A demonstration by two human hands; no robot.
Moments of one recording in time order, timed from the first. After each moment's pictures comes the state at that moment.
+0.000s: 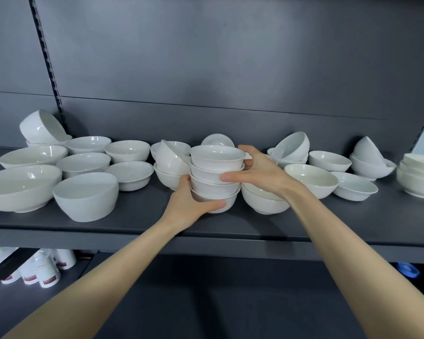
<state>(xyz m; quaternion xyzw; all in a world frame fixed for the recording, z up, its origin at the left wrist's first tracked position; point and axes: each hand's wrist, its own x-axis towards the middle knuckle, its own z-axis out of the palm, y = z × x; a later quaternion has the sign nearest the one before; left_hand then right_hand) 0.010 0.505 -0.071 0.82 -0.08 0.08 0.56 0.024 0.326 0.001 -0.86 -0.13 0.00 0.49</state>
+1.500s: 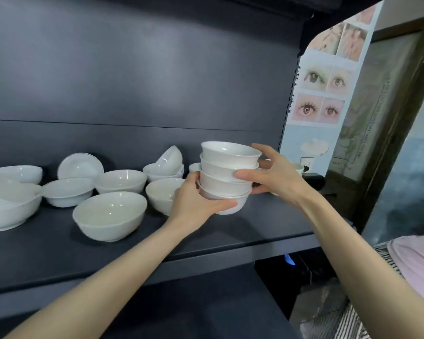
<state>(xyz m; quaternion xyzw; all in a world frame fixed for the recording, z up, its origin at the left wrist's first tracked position) -0.004 0.205 -0.029 0.74 -0.22 0.07 0.63 -0.059 0.033 0.037 -0.82 0.00 -0.17 0.55</state>
